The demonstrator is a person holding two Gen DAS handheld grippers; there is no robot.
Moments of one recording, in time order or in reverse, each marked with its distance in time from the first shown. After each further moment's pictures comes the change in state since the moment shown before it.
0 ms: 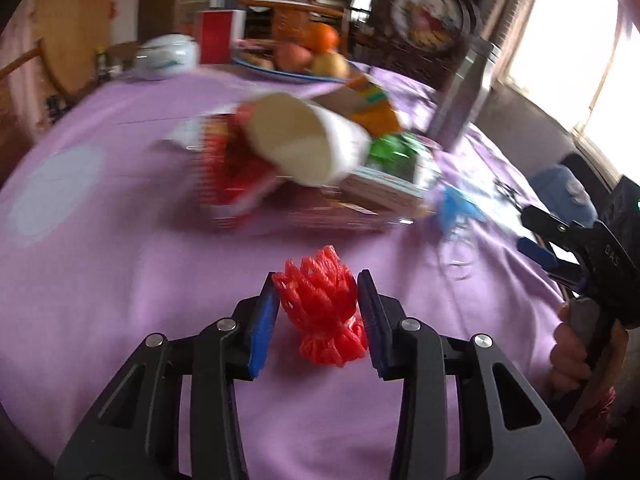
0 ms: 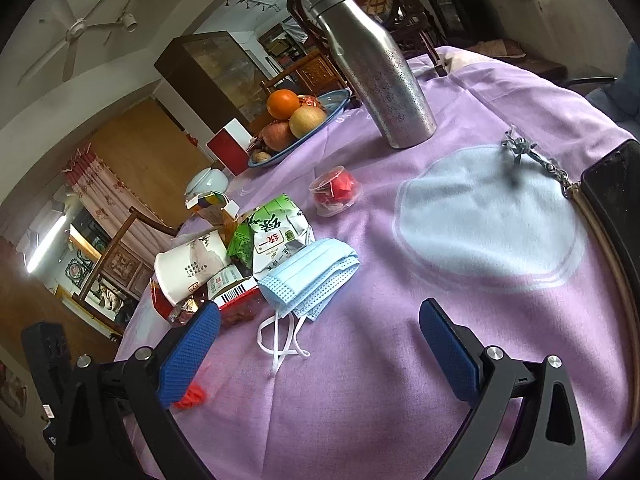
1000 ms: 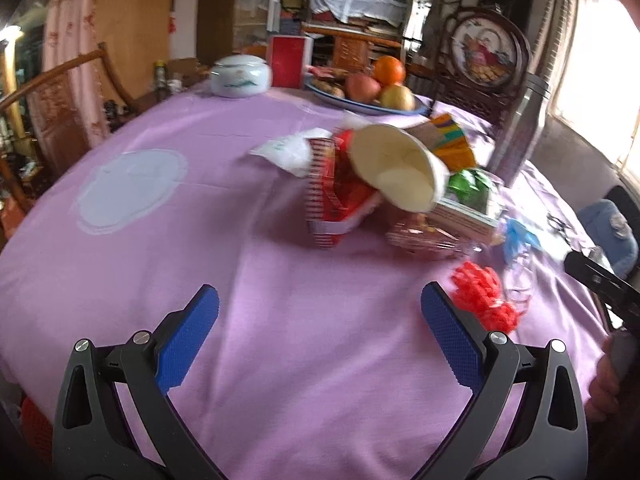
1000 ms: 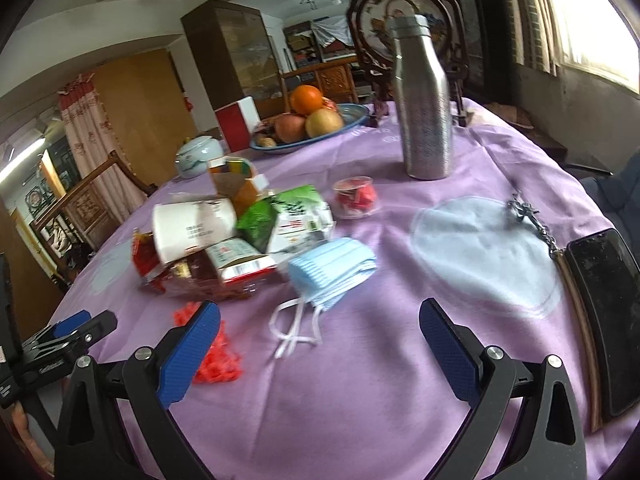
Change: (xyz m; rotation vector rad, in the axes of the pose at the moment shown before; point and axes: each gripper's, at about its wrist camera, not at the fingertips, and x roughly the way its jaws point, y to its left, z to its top) left arm -0.007 0.019 -0.001 -0.048 -0.095 0.148; right arm -0.005 0.049 -0.013 -0.243 -0.062 -0.150
